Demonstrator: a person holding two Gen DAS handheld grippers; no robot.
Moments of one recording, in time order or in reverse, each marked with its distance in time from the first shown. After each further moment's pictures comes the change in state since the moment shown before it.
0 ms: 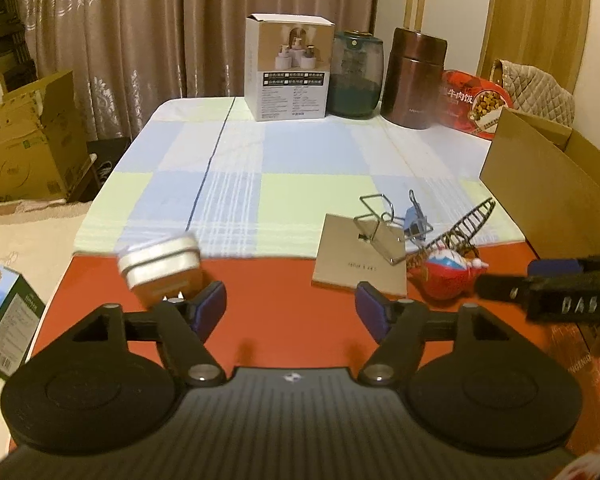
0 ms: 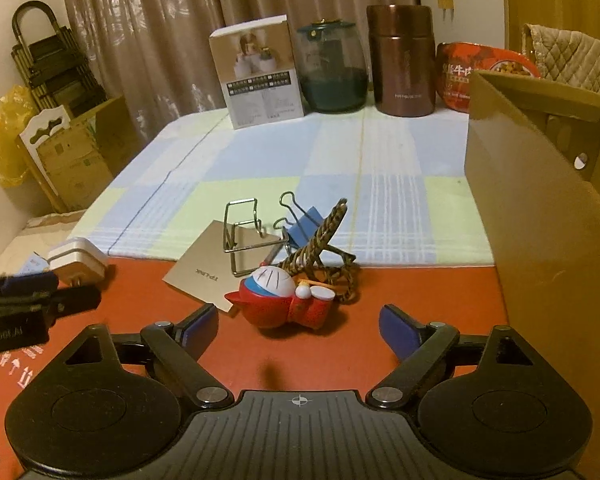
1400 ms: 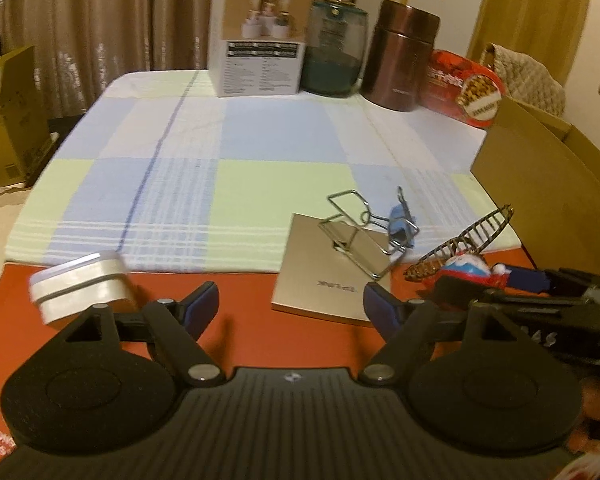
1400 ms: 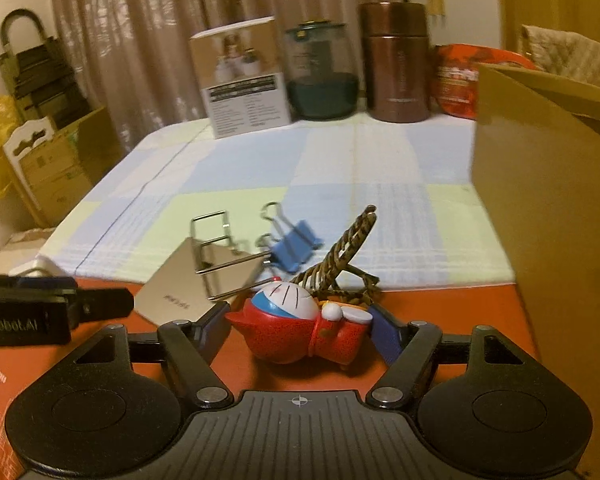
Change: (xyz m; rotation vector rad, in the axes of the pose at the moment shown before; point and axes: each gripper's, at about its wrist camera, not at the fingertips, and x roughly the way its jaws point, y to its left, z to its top) left arm 0.062 -0.008 0.019 -0.014 0.084 -0.111; right arm 0.038 -0.007 0.004 0.021 -0.054 -0.051
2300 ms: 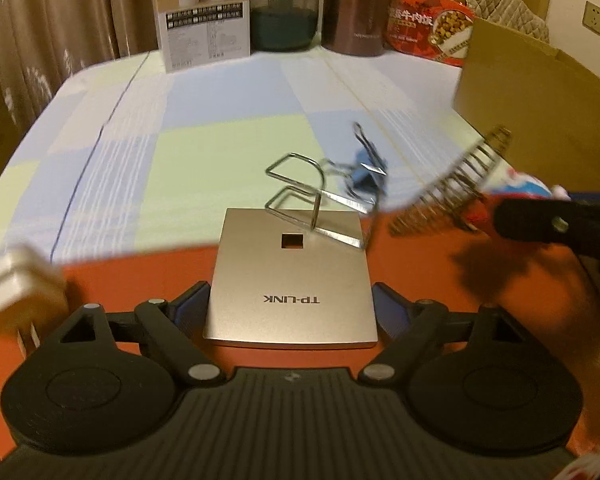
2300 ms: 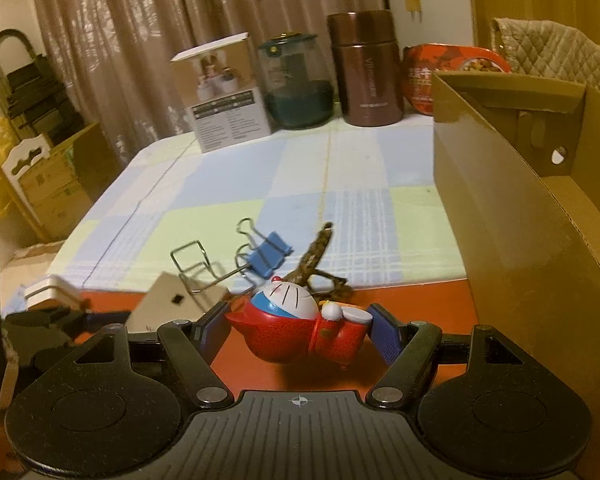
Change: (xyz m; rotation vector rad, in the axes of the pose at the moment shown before) left arm 0.034 -0.044 -0.020 0.131 0.087 0.014; right arm -0.037 -0.021 0.011 0.041 0.013 0.018
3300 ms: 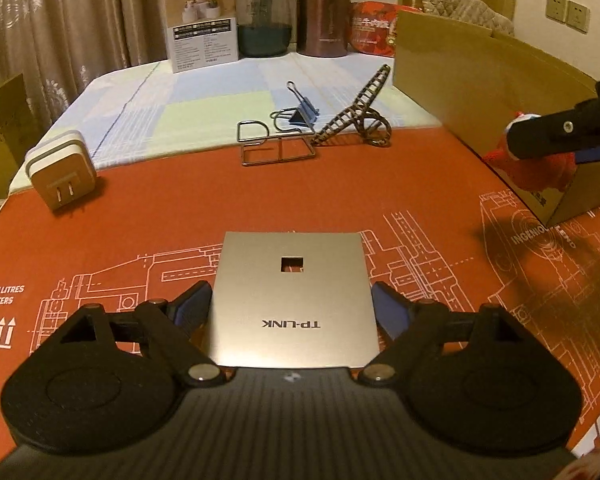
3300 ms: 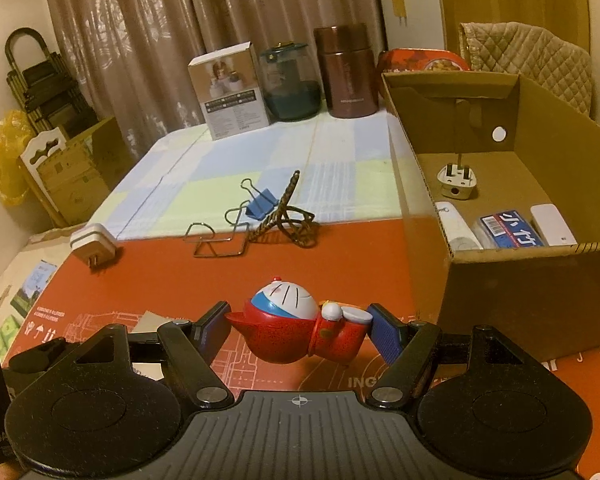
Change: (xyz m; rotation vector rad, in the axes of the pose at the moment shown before) left arm -0.085 -0.052 -0.103 0.007 -0.096 0.047; right arm -0.107 -0.018 -0.054 0.003 0.004 0.006
